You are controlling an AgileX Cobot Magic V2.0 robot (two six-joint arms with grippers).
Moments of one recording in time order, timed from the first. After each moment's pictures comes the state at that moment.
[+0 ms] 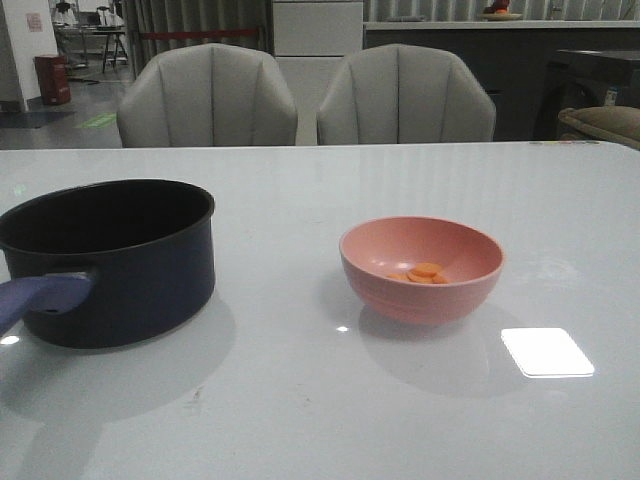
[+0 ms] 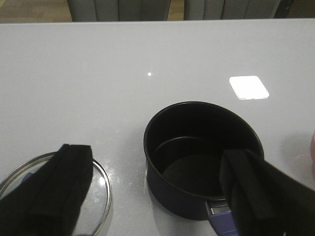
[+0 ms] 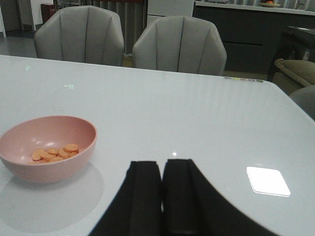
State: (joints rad) left arm -0.15 0.62 -0.57 -0.06 0.40 -0.04; right arm 0.14 -0.01 0.03 -0.01 0.09 0.01
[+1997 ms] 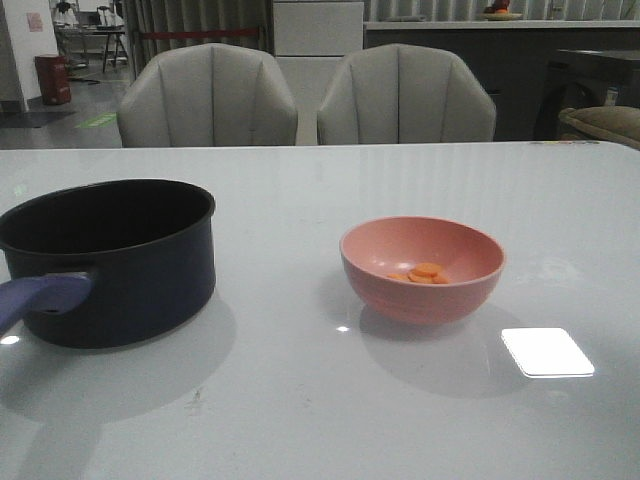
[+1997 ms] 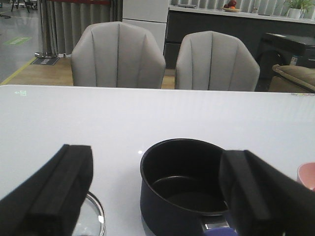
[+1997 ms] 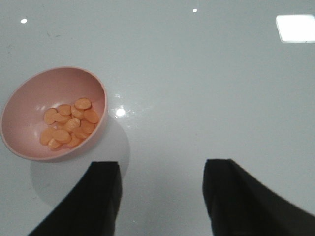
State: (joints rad) left arm -0.15 0.21 -0.26 -0.09 0.19 -0.04; right arm 0.14 0.89 -0.58 0.14 0.38 0.04
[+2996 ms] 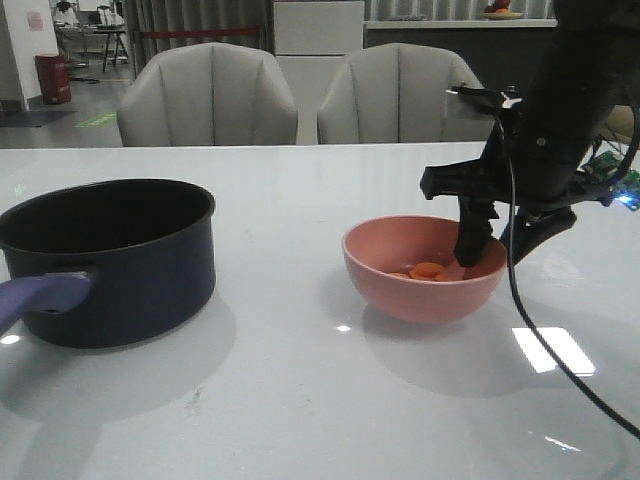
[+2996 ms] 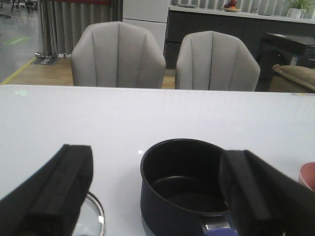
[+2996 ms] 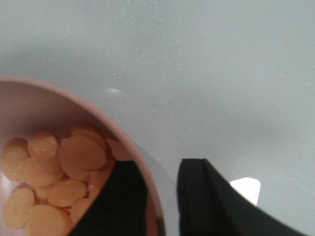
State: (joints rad) left arm -0.15 0.21 -0.26 -0.09 0.19 -0.04; right arm 0.28 1.91 -1.27 0.19 0.60 0.04
